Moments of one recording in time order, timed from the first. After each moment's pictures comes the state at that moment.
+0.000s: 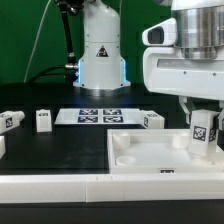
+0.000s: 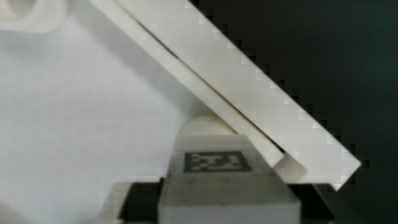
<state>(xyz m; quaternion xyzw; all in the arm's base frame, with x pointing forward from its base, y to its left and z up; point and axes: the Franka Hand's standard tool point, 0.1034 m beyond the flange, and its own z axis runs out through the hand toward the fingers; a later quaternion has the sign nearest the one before) 0.601 0.125 0.080 -0.90 0.42 0.02 0.06</state>
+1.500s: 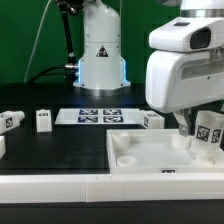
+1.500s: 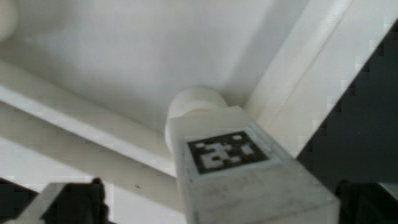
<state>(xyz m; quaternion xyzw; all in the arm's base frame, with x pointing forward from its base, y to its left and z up) 0.605 0.123 0.077 -0.97 -0.25 -0.01 0.02</state>
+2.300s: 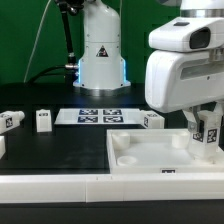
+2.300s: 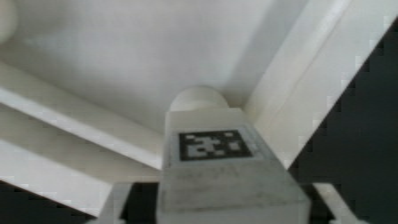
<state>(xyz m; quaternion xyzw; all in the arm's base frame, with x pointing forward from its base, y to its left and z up) 0.605 0.123 0.077 -0.97 -0.24 -0.01 0.02</state>
